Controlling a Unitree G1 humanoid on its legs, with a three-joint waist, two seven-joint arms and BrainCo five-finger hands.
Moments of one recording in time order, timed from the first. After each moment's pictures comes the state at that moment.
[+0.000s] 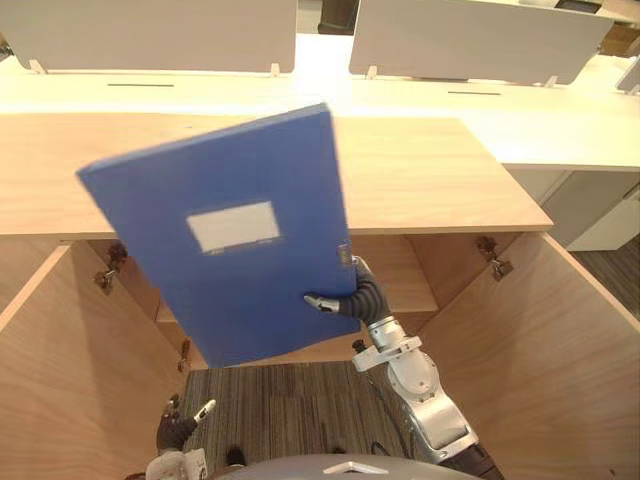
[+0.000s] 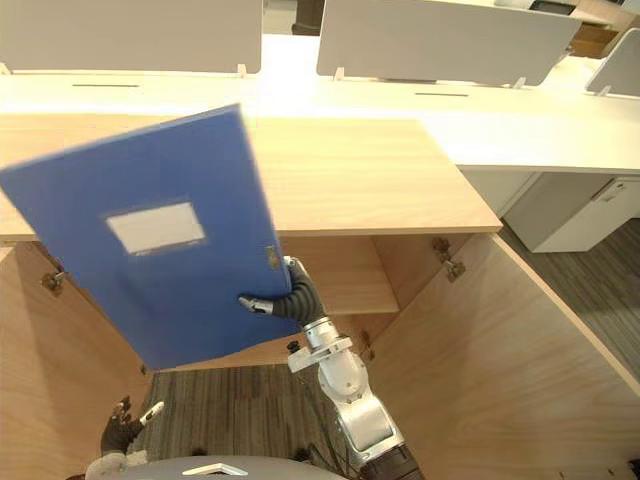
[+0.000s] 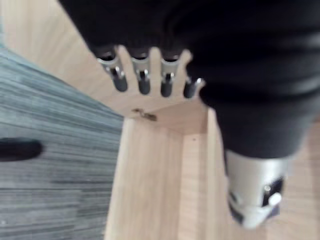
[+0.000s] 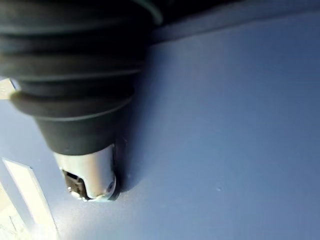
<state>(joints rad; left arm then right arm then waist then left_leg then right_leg) 0.26 0.10 0.10 0.81 -0.14 -0.24 0.19 0.05 -0.19 0.40 -0.14 -0.12 -0.33 -0.06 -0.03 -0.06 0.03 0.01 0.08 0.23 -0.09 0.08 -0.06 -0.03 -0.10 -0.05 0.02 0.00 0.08</state>
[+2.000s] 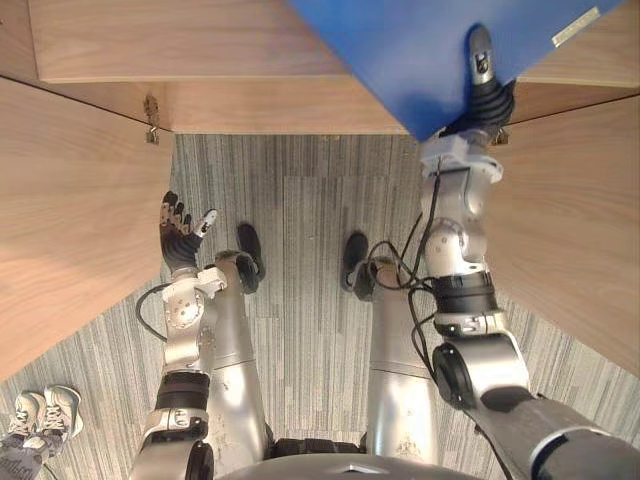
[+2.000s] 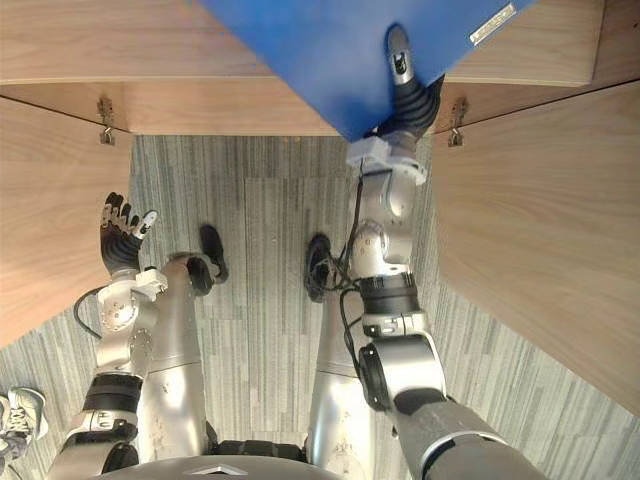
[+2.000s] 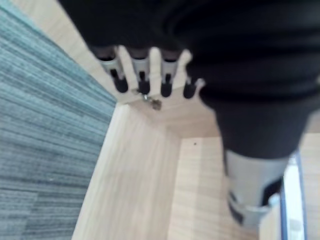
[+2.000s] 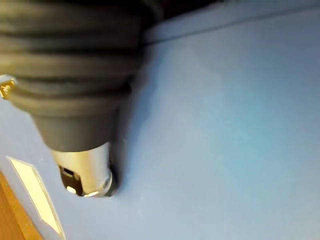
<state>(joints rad) -0.26 0.04 0.16 0.28 -0.27 -0.28 0.24 -0.84 -0.18 -0.06 0.20 0.72 -0.30 -0.27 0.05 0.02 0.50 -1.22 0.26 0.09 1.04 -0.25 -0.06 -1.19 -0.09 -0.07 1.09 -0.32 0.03</state>
